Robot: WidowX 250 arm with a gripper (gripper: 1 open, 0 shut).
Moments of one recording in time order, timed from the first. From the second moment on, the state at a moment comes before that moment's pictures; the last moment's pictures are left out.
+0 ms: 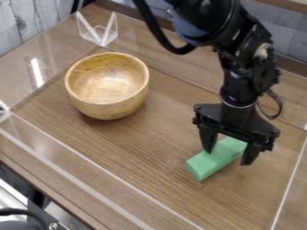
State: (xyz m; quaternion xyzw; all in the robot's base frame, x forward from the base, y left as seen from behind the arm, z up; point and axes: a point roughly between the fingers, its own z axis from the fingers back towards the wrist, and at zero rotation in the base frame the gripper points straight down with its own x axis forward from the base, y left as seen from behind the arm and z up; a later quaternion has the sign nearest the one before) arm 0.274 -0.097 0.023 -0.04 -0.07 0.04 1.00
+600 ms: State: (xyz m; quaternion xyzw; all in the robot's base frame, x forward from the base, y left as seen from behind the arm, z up) arm 0.271 -0.102 0.022 -0.03 -0.08 0.00 1.00
